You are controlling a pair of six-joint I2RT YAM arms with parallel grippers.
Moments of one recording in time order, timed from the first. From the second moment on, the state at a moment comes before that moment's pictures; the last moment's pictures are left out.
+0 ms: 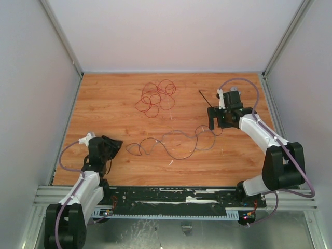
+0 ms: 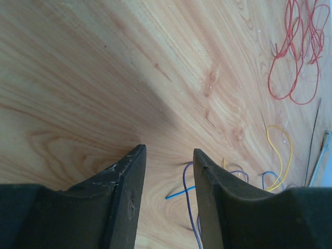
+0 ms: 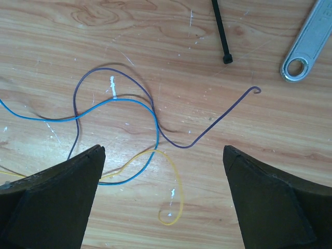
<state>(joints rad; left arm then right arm) 0.02 0.78 0.09 0.12 0.01 -0.93 0.23 1.46 1.00 -0.53 -0.02 0.08</state>
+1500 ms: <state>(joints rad) 0.02 0.72 0.51 -0.09 0.27 -0.73 0.47 2.35 1.87 -0.28 -0.13 0.30</state>
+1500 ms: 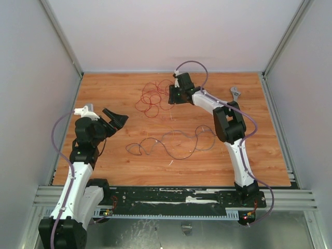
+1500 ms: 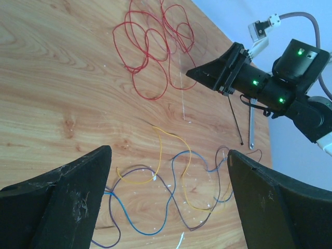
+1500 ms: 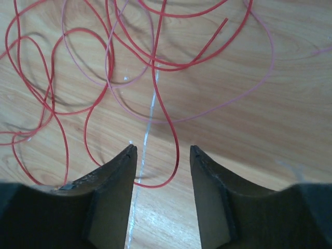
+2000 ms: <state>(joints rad) 0.02 0.80 0.53 -0.05 0.35 -0.73 0.49 2.27 1.95 -0.40 -0.13 0.25</state>
